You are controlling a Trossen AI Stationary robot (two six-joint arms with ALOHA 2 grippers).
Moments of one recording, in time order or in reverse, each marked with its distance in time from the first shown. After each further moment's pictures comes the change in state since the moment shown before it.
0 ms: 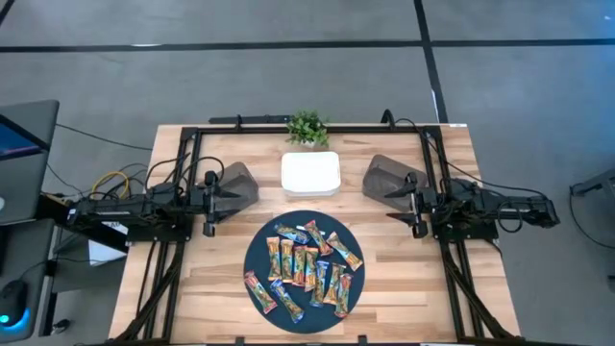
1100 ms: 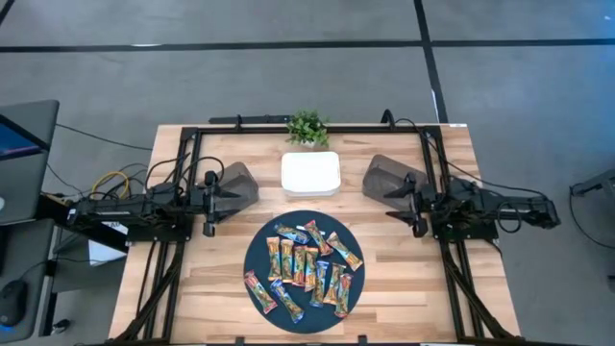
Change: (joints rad) left arm 0.000 0.000 0.000 0.000 0.000 0.000; right arm -0.012 0.020 0.000 -0.002 0.001 0.143
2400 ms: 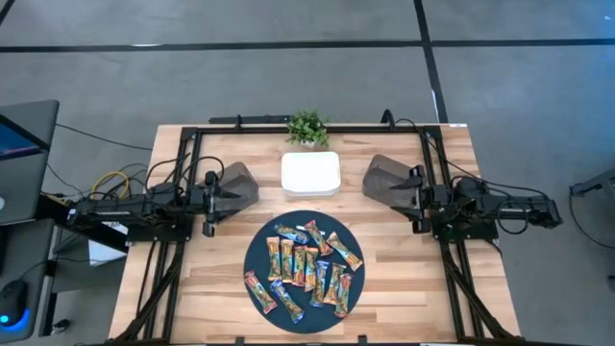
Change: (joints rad) left arm 0.000 0.000 0.000 0.001 0.003 -0.036; right arm -0.002 0.017 0.000 0.250 0.001 -0.266
